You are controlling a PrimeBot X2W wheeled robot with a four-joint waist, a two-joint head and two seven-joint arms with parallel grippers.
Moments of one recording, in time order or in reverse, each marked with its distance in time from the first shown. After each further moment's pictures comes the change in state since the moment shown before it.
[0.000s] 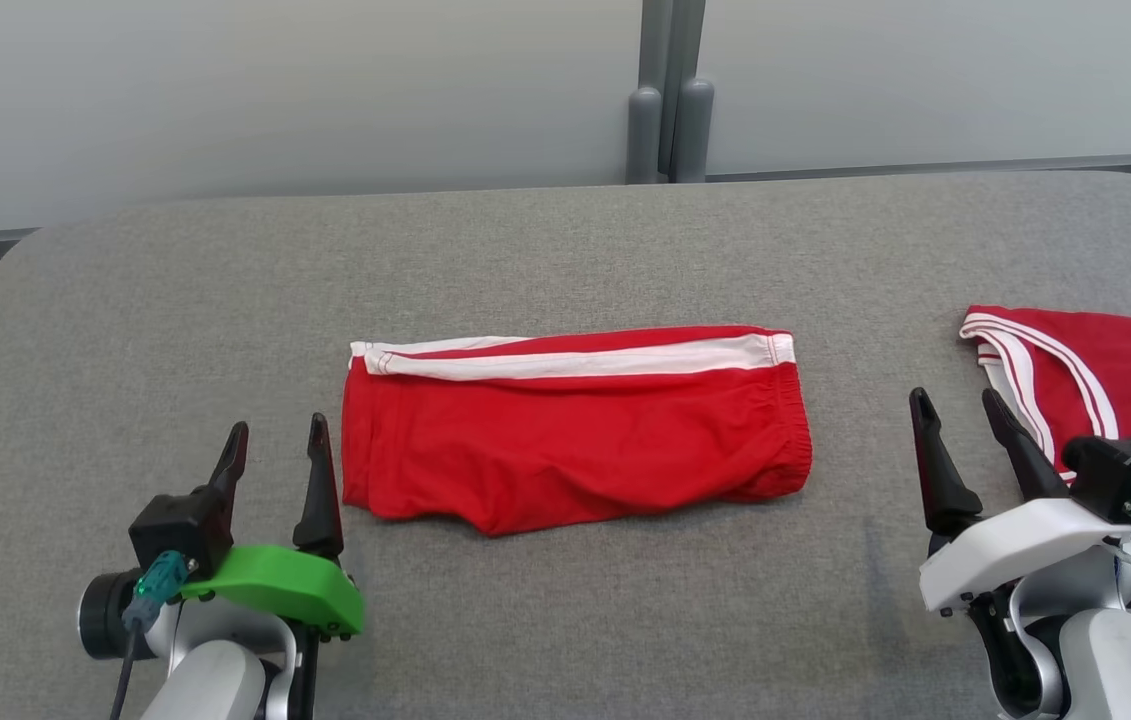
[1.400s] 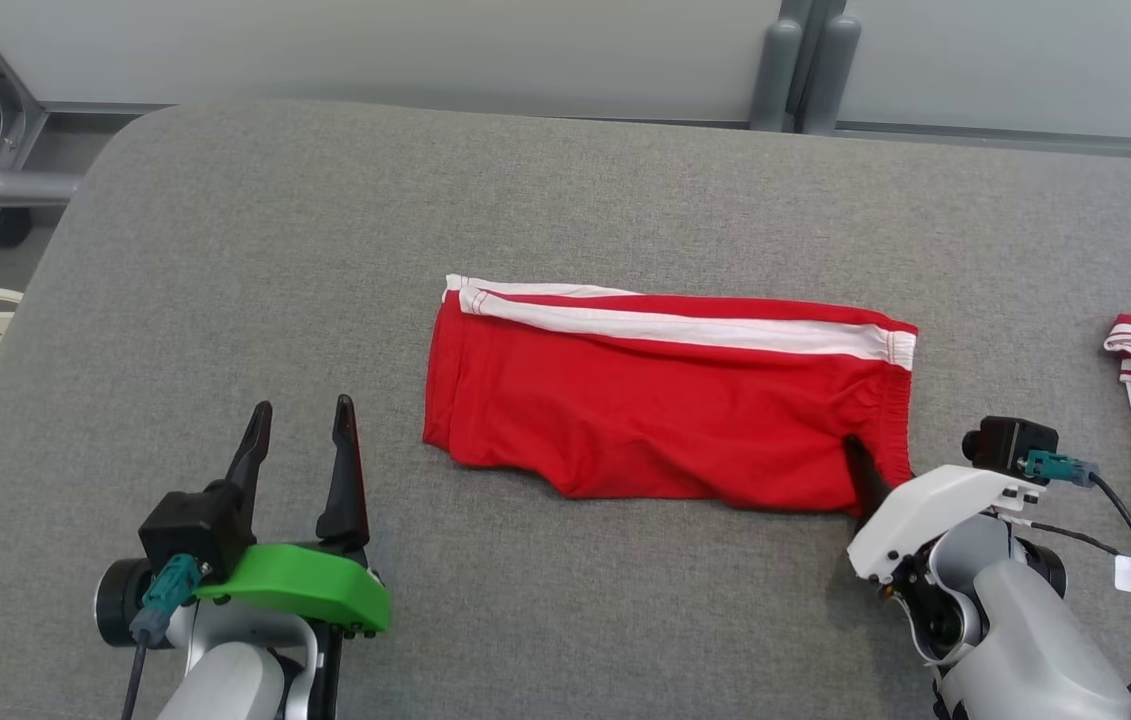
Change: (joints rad) left arm 0.047 -0.001 -0.010 -0.172 0.022 0.030 0.032; right arm -0.278 0.000 0.083 0.608 0.258 0.000 0.019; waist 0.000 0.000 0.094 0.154
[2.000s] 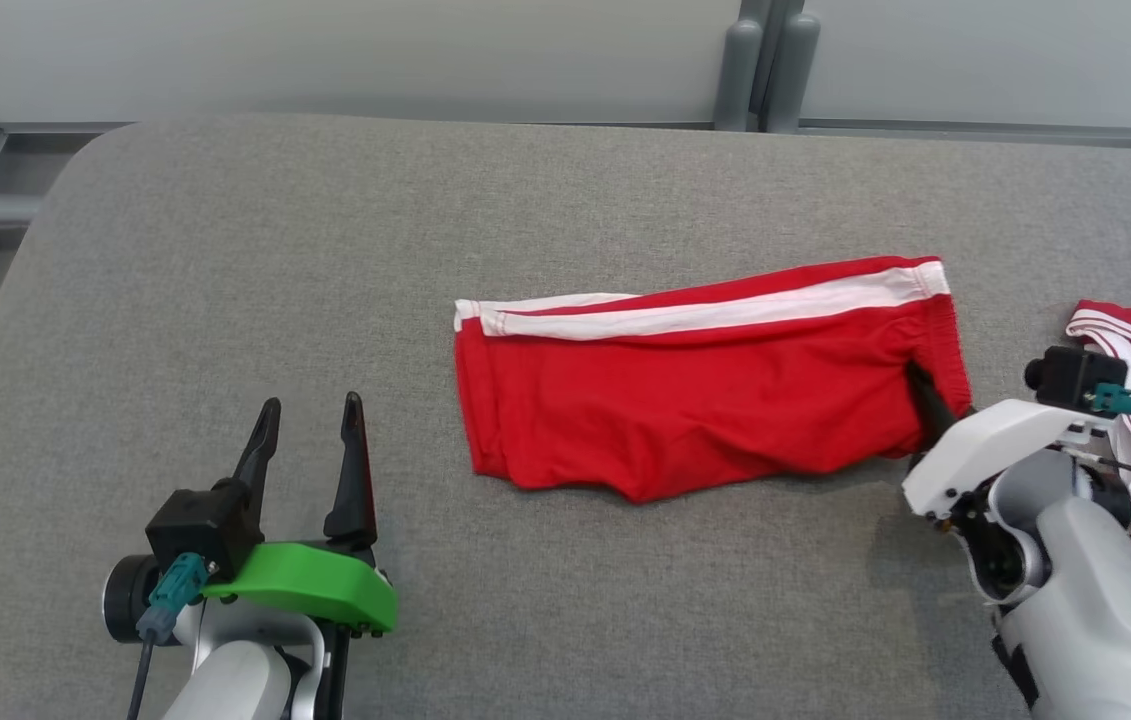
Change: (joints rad) left arm -0.007 0.000 -0.010 -0.007 -0.003 0.002 -0.001; right arm -0.066 -0.067 0.008 -0.044 0.009 0.000 -0.005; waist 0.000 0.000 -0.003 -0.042
